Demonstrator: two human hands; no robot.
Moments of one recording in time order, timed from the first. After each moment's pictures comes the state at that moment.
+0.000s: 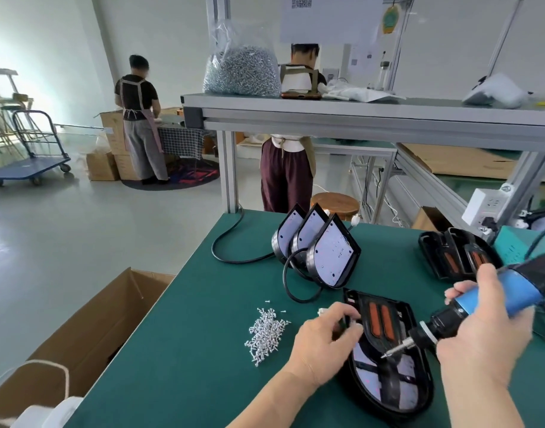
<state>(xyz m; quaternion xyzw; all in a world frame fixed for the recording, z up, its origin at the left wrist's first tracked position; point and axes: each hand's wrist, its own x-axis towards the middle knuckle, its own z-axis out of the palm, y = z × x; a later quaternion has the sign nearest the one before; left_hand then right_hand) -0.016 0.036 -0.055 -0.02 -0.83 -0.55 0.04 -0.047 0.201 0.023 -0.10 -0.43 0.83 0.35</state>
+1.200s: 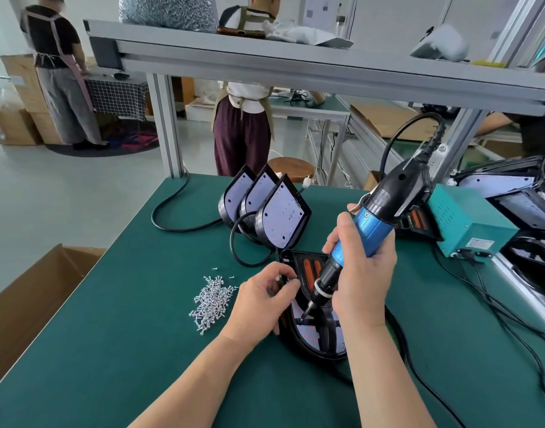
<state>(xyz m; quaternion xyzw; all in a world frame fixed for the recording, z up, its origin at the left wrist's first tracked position) -0.019 0.023 -0.065 -0.02 -0.78 -0.62 0.07 -0.038 0.152 0.016 0.08 -0.54 0.79 0.27</state>
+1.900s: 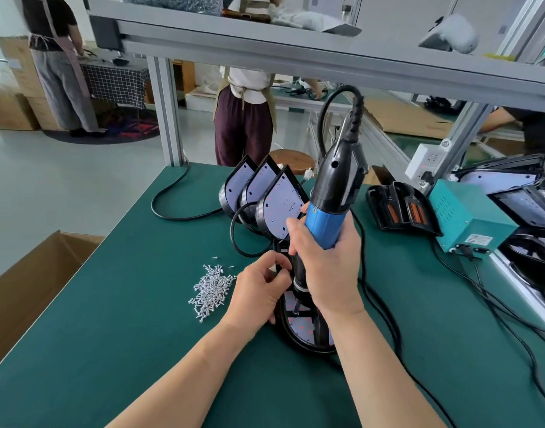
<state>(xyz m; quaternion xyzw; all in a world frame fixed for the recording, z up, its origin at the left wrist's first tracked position) -0.025 0.026 -0.075 0.00 -0.76 -0.64 0.08 -0.026 0.129 0.019 0.17 -0.62 0.74 0.19</state>
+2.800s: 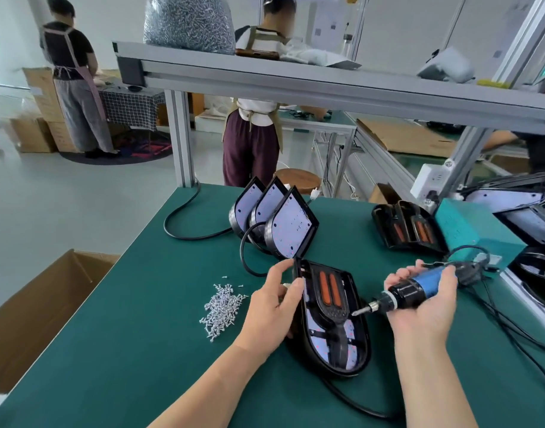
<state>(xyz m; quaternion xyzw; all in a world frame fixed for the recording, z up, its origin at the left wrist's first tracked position) -0.012 0.029 -0.056 -0.01 -0.78 -0.62 0.11 -0.074 0.247 -0.027 -0.15 -0.26 0.94 0.14</state>
